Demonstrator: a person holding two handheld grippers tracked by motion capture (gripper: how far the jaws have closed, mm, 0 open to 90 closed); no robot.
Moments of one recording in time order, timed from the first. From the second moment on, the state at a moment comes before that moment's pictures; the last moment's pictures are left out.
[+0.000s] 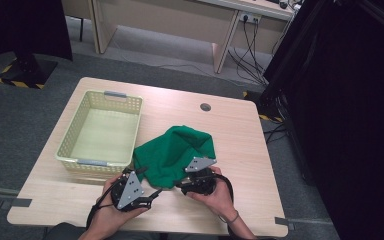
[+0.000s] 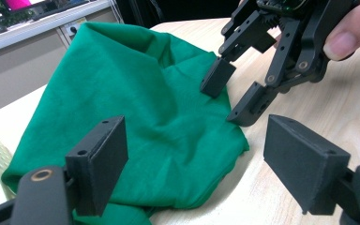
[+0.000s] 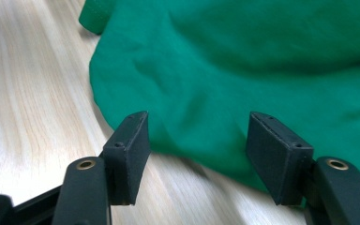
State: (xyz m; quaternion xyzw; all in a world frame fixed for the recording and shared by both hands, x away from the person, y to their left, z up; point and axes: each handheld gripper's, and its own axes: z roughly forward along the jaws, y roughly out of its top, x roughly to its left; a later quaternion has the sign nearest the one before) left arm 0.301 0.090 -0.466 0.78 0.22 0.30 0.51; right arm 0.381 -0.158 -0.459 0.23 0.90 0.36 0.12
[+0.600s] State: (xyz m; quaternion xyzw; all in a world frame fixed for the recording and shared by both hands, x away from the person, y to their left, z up) left arm 0.303 0.092 -0.467 0.78 0.22 0.29 0.51; right arm 0.387 -0.140 -0.466 0.21 0.91 0.34 0.11
